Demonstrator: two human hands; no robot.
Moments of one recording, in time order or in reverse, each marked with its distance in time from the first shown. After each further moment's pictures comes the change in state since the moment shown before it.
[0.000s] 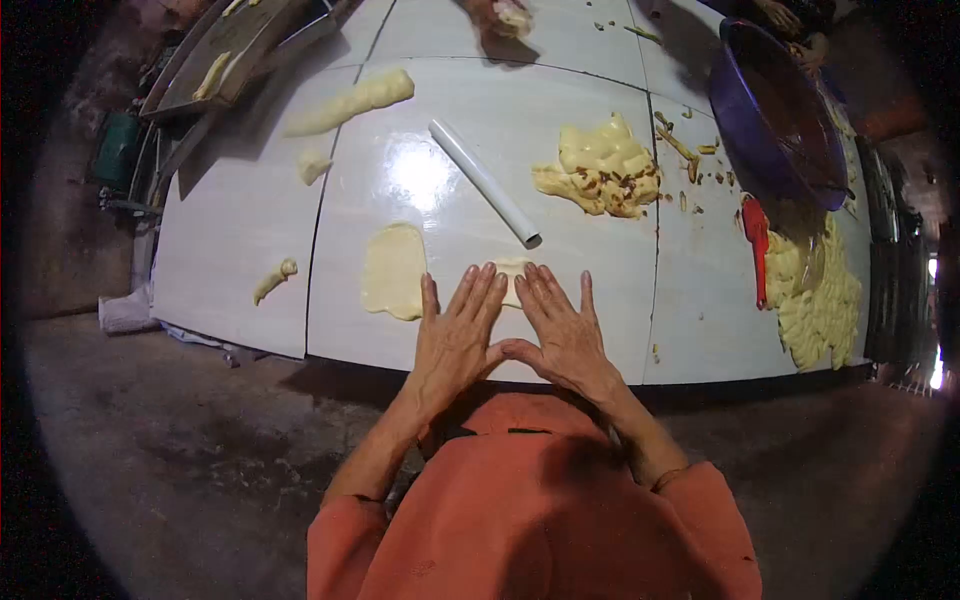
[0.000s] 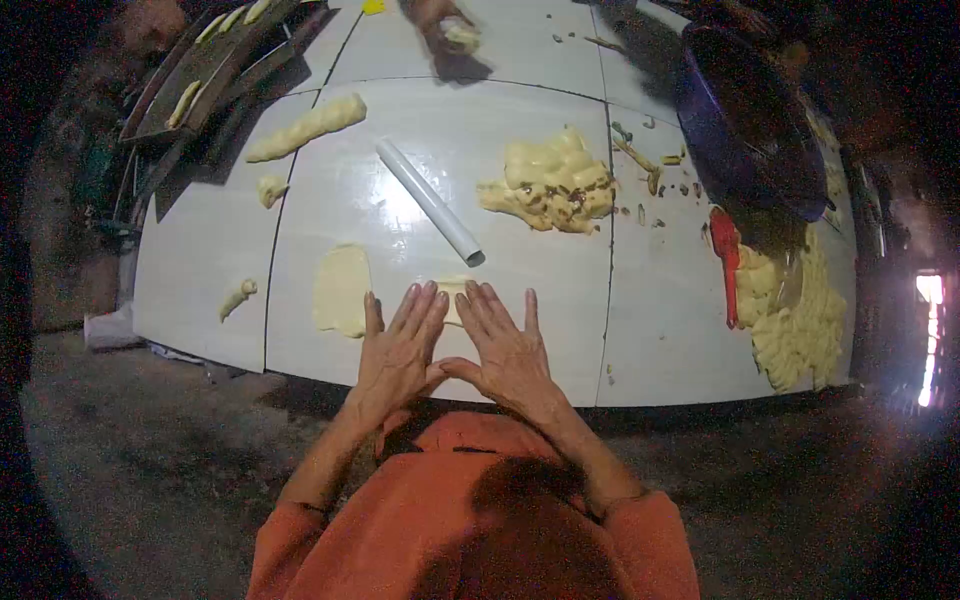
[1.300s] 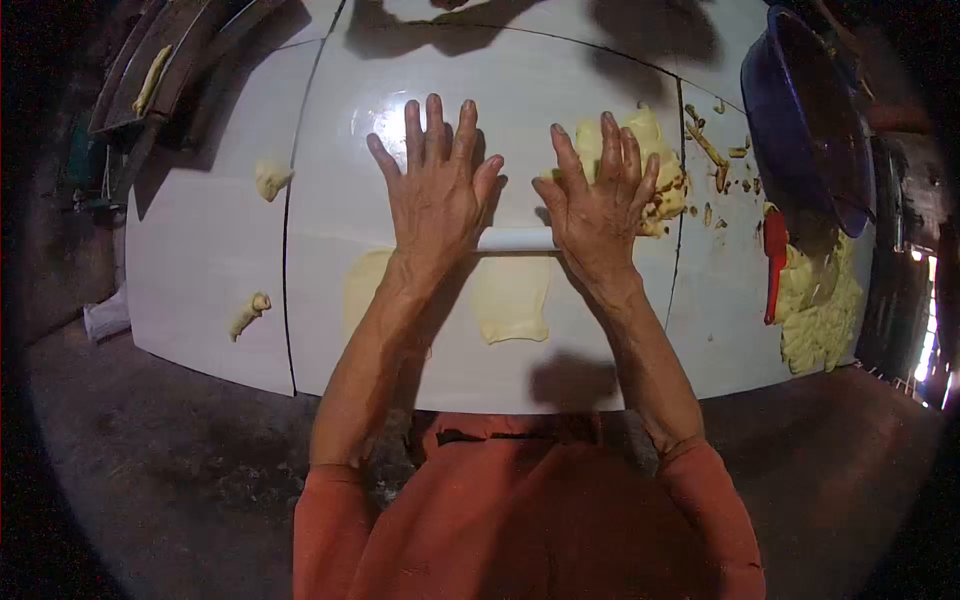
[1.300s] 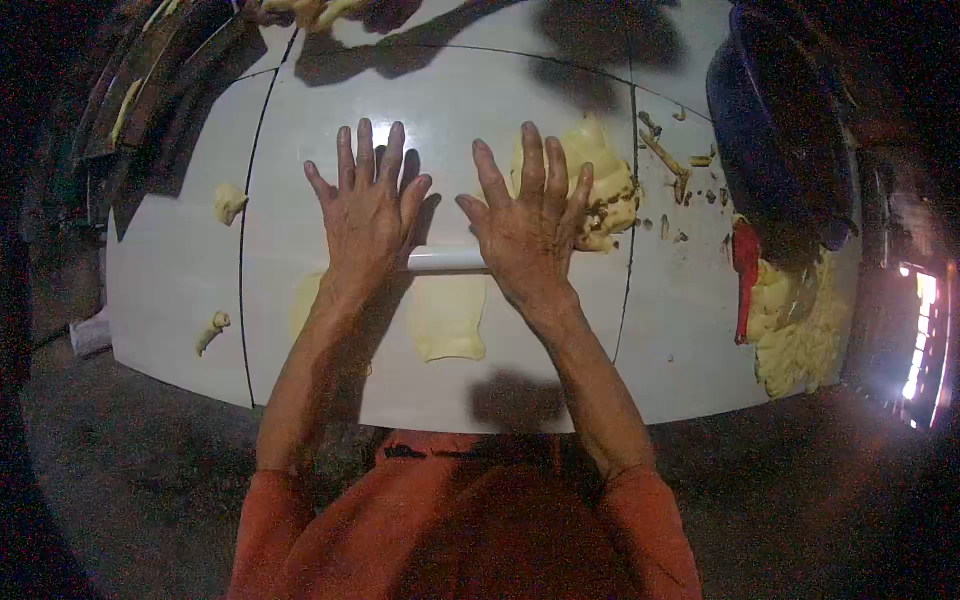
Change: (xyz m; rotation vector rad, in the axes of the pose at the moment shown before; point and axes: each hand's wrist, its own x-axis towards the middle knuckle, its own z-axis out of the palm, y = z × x) left_hand 0.178 -0.080 -0.016 0.110 0.321 -0.238; right_hand 0.144 0.070 -0.031 -0.243 0.399 0.209
